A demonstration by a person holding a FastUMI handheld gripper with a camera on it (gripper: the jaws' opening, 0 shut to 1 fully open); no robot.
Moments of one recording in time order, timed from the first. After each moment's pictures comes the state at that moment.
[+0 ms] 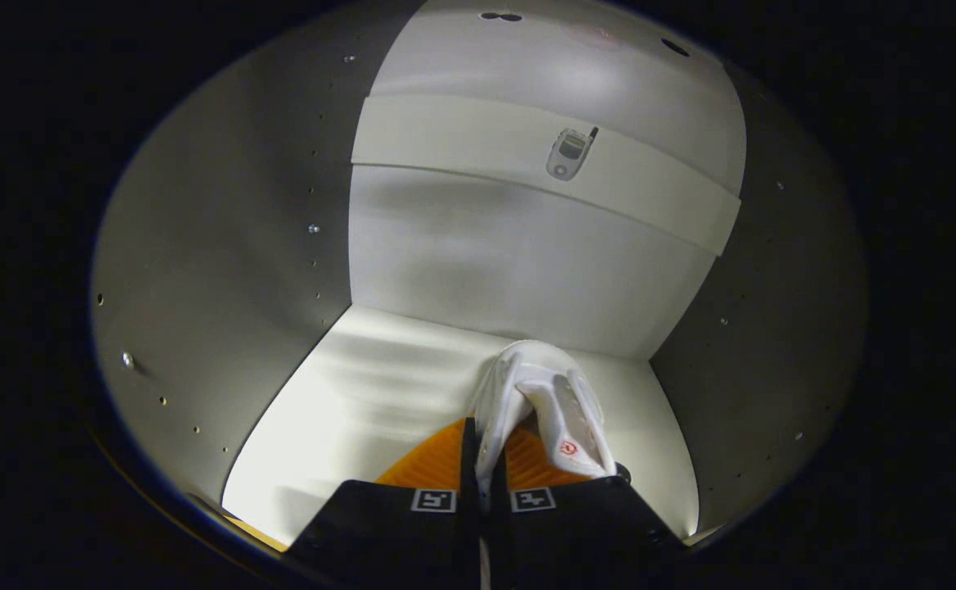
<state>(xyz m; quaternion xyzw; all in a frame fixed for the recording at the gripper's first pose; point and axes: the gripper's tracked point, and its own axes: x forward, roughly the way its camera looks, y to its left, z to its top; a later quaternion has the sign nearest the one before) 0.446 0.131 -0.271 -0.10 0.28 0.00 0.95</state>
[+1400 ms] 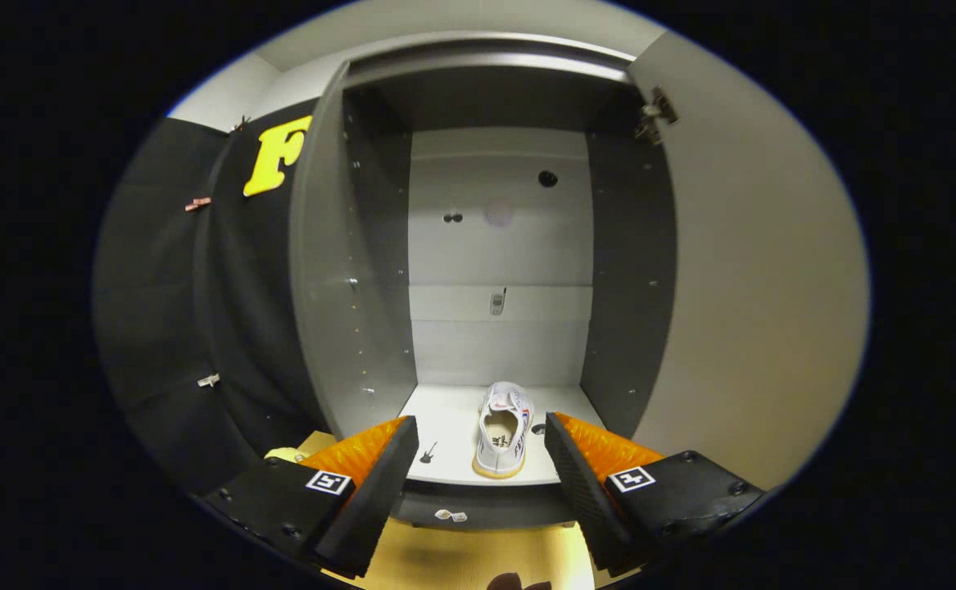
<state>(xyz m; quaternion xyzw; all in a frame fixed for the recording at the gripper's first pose) 0.187 0.120 -0.085 0.01 0.09 0.03 1.00</state>
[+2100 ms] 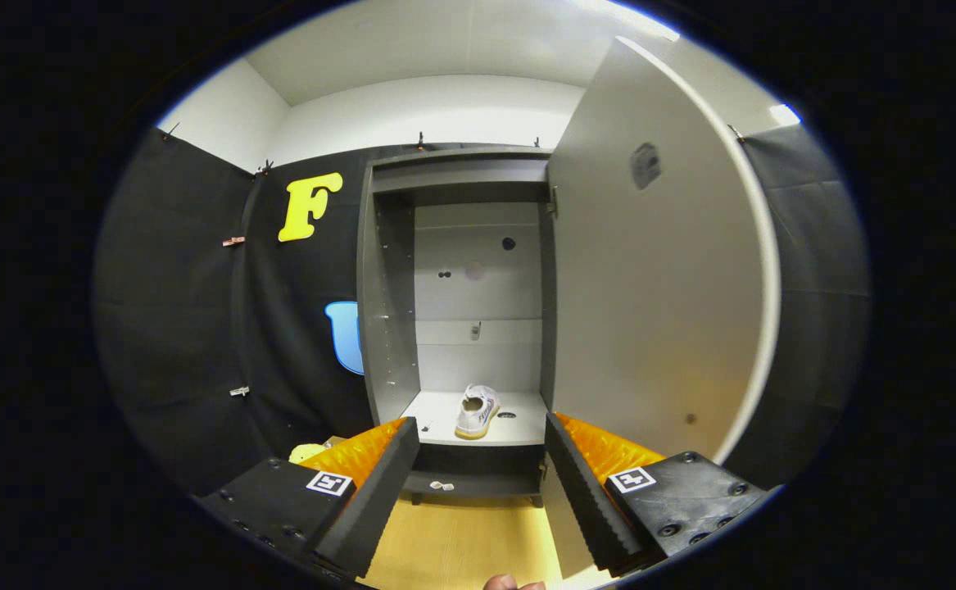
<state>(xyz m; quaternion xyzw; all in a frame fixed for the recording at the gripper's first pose) -0.028 0.047 -0.033 0.02 0.03 0.02 1.00</state>
